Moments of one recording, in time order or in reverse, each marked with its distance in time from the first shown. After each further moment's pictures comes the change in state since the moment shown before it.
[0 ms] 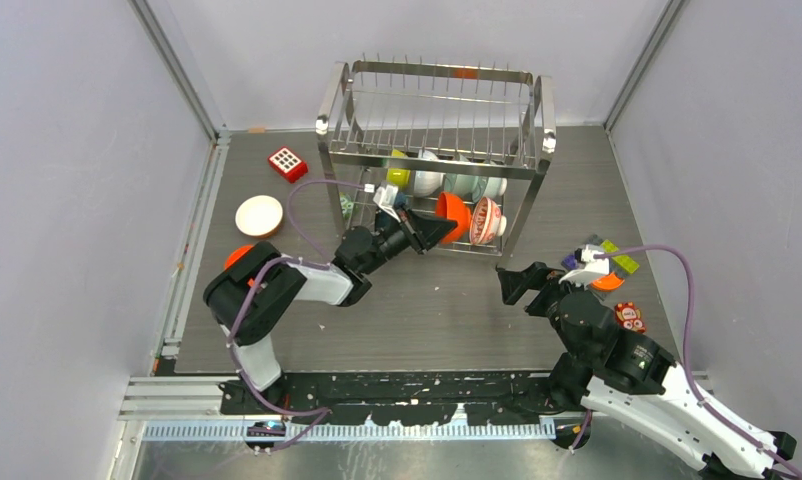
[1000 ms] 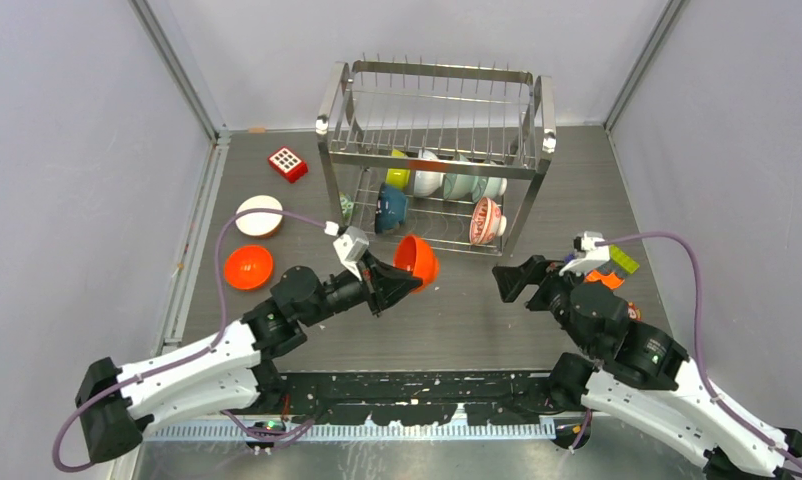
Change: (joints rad) left arm -0.220 -0.929 -0.212 -0.821 -0.053 0.304; right arm 0.000 0.064 0.134 -0.011 -0.088 -0.059
